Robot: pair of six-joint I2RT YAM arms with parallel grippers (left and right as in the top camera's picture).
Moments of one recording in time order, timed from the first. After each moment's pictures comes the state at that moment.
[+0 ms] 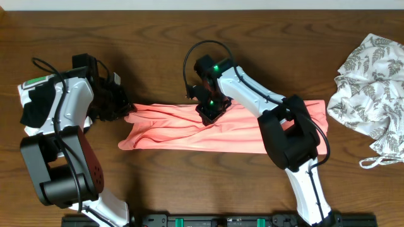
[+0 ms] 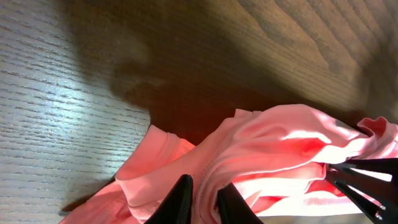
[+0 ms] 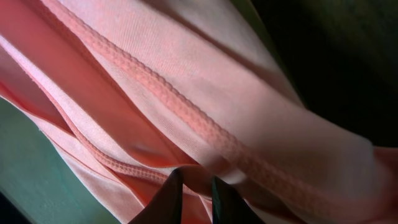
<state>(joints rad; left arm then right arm) 0.22 1.82 1.27 -0.98 0.41 -0.18 0.60 2.30 1.79 -1.11 -0.35 -0.20</state>
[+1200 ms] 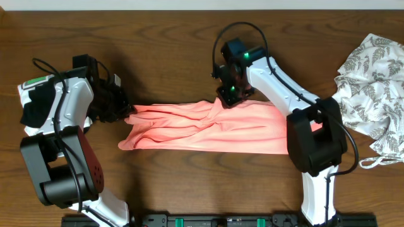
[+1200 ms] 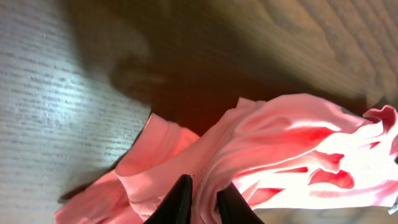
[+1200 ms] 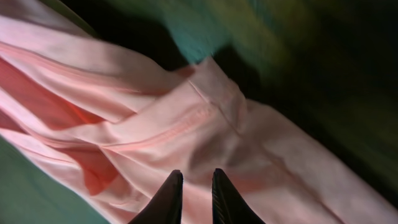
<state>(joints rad) 0.22 1.82 1.27 -1.02 0.41 -0.18 0.46 2.15 1.67 -1.04 -0.26 -0.05</state>
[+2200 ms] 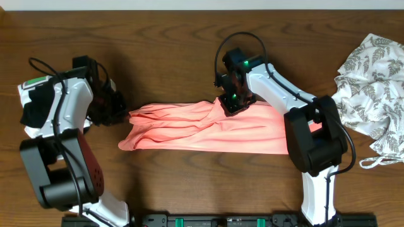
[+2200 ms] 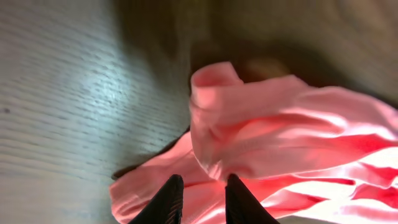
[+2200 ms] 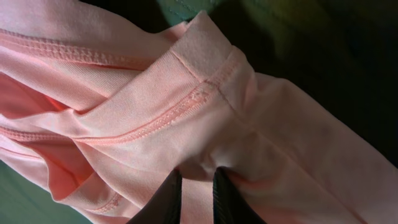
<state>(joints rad) 0.22 1.79 1.27 -1.04 0.25 -0.20 0.45 2.15 1.59 -1.00 -0.26 -0.05</state>
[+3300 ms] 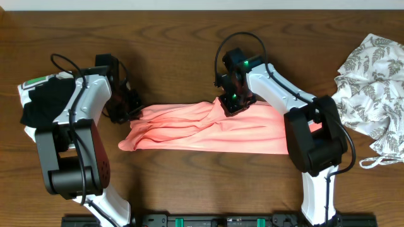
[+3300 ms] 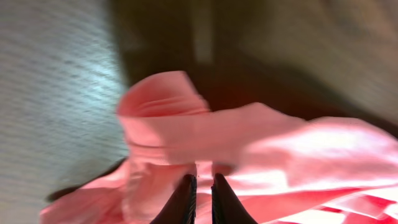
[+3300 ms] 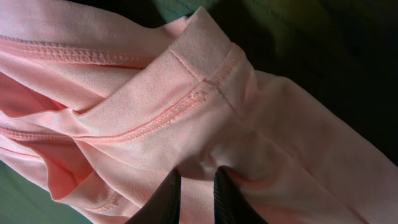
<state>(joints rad) 0.10 1.87 1.25 -0.98 0.23 -0.36 0.45 2.15 1.59 -1.00 -0.26 -0.05</state>
